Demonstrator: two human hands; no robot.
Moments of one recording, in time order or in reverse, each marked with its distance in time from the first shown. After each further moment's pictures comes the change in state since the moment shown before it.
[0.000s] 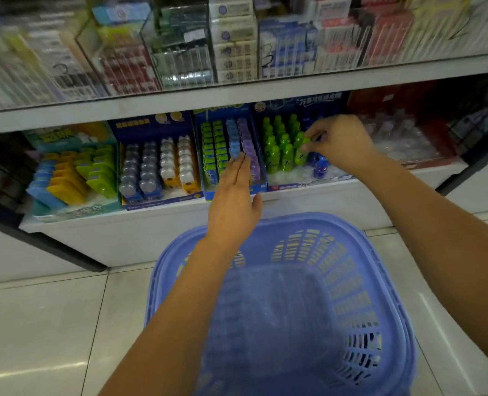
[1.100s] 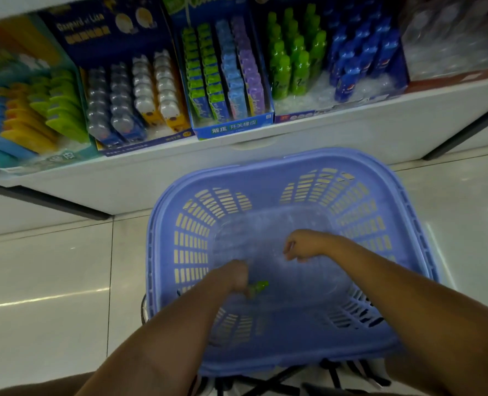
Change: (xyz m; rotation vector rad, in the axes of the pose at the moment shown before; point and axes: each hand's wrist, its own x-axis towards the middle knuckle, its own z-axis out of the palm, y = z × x) left_hand -0.155 -0.103 0.135 0.377 -1.330 -0.189; right_hand -0.179 0.041 0.232 0.159 -1.194 0.367
